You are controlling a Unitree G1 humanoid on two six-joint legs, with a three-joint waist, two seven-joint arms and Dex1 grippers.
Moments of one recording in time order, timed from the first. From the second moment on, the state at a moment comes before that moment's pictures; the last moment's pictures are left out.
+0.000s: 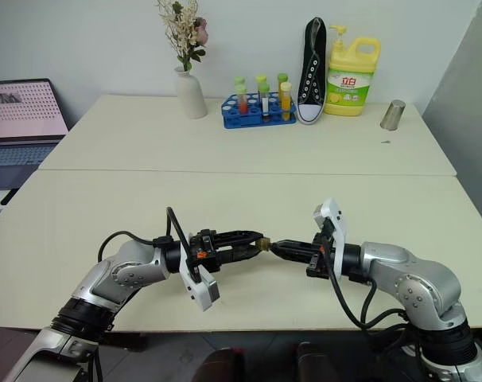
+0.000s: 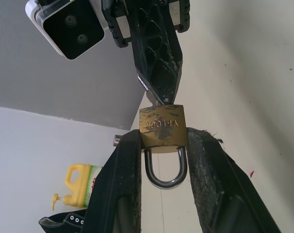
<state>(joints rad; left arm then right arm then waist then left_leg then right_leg) -0.39 0.64 -0.26 0.11 0.41 -0.99 -0.51 -0.29 -0.56 0.02 -0.47 0.89 0.99 0.69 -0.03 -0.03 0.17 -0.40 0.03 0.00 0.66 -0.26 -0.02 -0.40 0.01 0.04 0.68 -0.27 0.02</state>
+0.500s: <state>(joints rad) -0.39 0.65 -0.27 0.10 0.42 -1.02 -0.49 -0.44 -0.58 -0.03 -0.31 1.12 1.27 0.64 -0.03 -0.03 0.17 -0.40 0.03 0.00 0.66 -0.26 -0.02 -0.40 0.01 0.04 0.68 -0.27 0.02</state>
